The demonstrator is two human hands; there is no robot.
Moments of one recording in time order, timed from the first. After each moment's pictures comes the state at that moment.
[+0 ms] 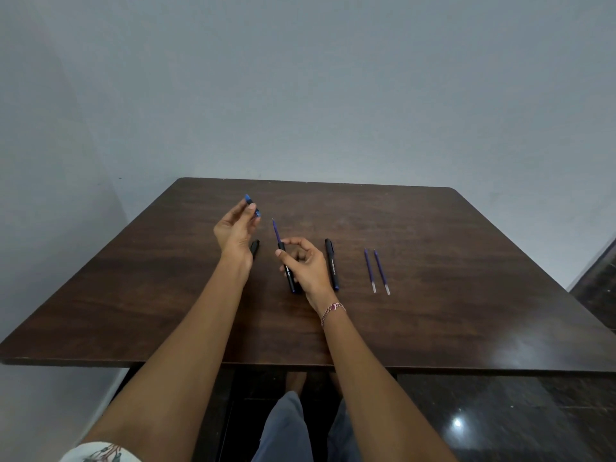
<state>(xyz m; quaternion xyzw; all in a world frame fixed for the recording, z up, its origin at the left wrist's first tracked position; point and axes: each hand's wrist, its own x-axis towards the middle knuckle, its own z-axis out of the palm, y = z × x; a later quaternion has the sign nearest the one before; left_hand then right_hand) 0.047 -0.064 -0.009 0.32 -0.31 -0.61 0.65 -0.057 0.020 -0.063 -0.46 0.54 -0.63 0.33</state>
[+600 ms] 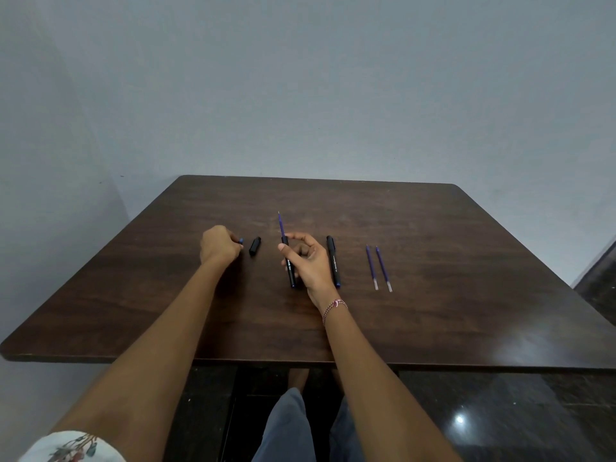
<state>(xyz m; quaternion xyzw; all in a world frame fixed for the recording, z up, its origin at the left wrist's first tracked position) 0.092 -0.101 -0.033 0.66 -0.69 -0.20 0.22 -0.053 0.028 -0.052 -0.43 0.51 -0.65 0.36</state>
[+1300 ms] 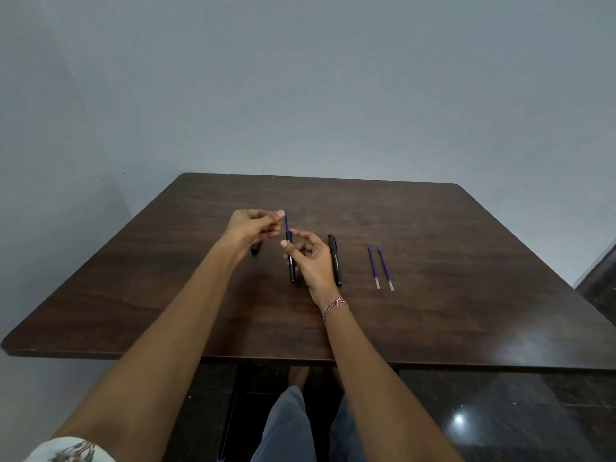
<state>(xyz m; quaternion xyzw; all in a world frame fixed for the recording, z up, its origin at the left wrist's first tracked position) 0.056 -0.063 0.003 0.39 -0.55 -0.61 0.42 -0.057 0.019 -0.061 -0.43 0.51 -0.67 0.33</state>
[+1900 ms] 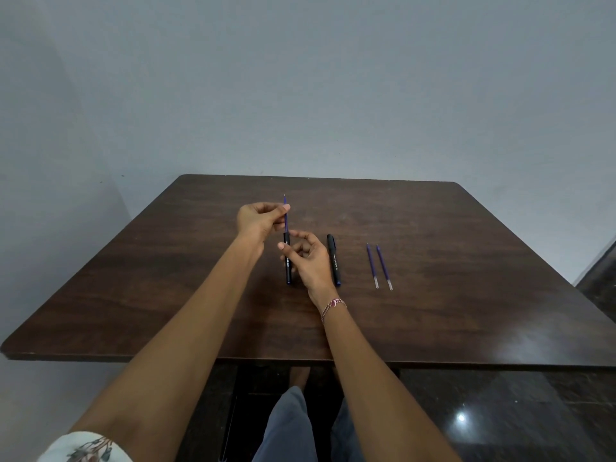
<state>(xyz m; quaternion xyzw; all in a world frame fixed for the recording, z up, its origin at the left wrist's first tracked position) 0.029 -0.055 0.011 0.42 -0.51 -0.56 0.50 -0.055 0.019 -0.061 -0.44 0.51 -0.66 0.33</state>
